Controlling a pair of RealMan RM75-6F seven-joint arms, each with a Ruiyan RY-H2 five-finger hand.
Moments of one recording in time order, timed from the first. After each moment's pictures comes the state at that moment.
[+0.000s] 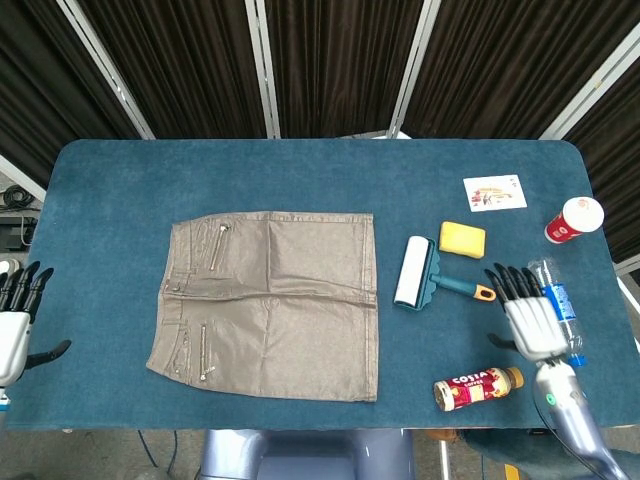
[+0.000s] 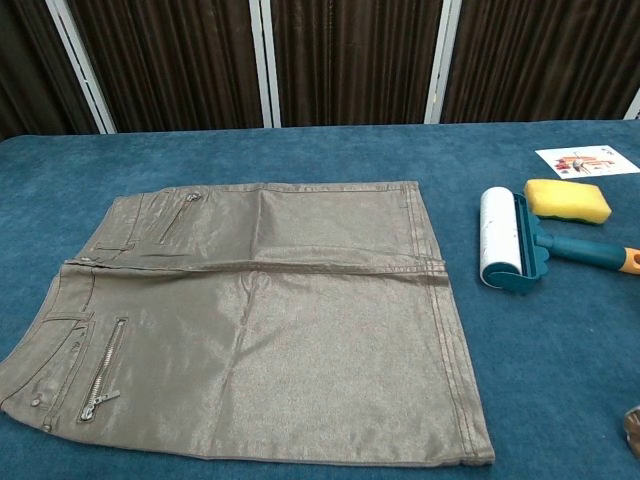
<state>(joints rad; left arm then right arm) -0.11 -1.11 -0.06 -1.67 1.43 1.46 0.18 0.32 -1.34 0.10 -1.36 -1.42 1.20 -0.15</state>
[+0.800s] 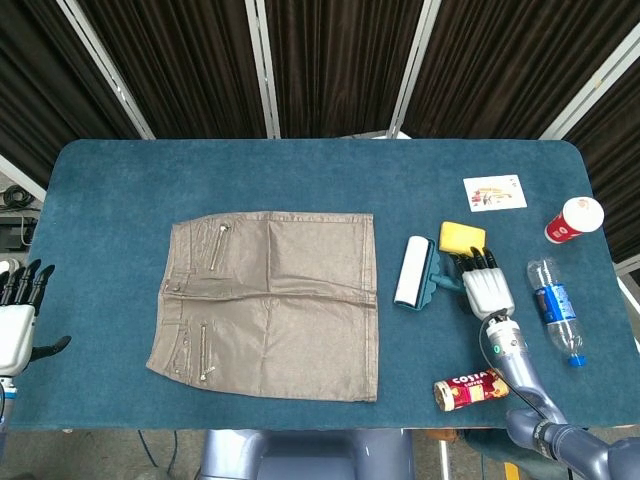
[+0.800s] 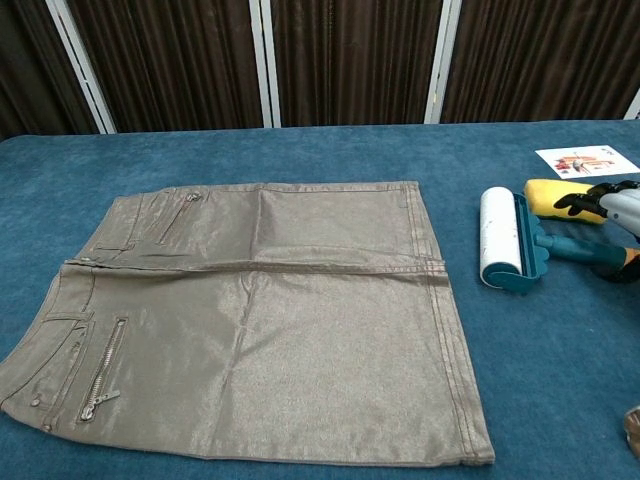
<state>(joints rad) -0.14 -1.15 -0.09 -1.64 1.34 1.40 0.23 0.50 -1.67 0.15 -0.90 -1.32 0.99 -0.16</state>
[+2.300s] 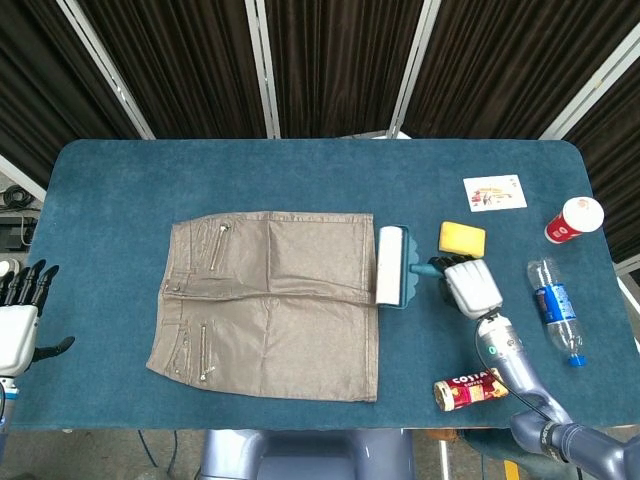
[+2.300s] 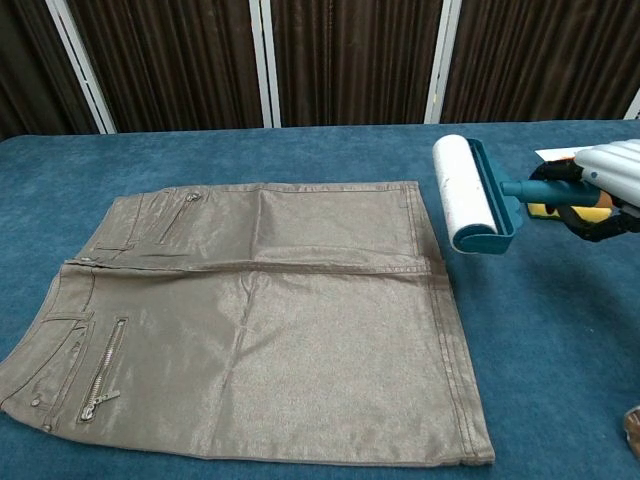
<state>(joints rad) -0.14 -1.13 -0.07 -1.66 1.36 1.40 0.21 0.54 -1.56 0.11 -1.09 -1.49 1.14 -0.05</state>
